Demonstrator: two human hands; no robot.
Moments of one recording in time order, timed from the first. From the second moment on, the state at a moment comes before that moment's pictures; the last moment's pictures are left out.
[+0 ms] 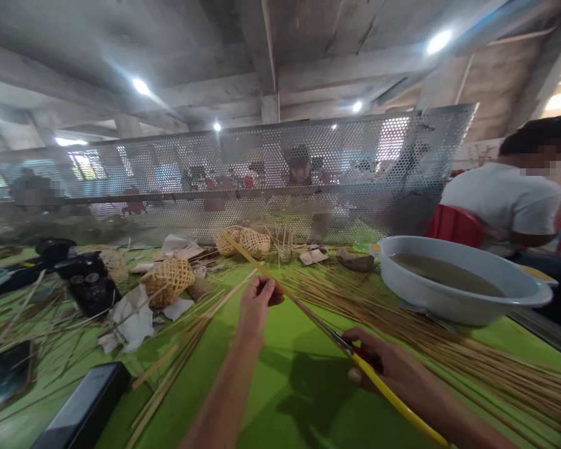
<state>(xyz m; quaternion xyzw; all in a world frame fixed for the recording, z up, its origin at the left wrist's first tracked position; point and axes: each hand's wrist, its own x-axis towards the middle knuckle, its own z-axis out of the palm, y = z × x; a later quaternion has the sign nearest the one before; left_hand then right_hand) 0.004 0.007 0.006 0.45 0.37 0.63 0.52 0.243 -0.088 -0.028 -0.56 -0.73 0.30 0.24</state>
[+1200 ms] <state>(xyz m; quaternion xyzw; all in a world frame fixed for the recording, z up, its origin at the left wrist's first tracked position) 0.013 -0.003 0.007 0.48 0.36 0.57 0.57 0.240 -0.087 -0.035 -0.59 -0.73 0.24 0.23</state>
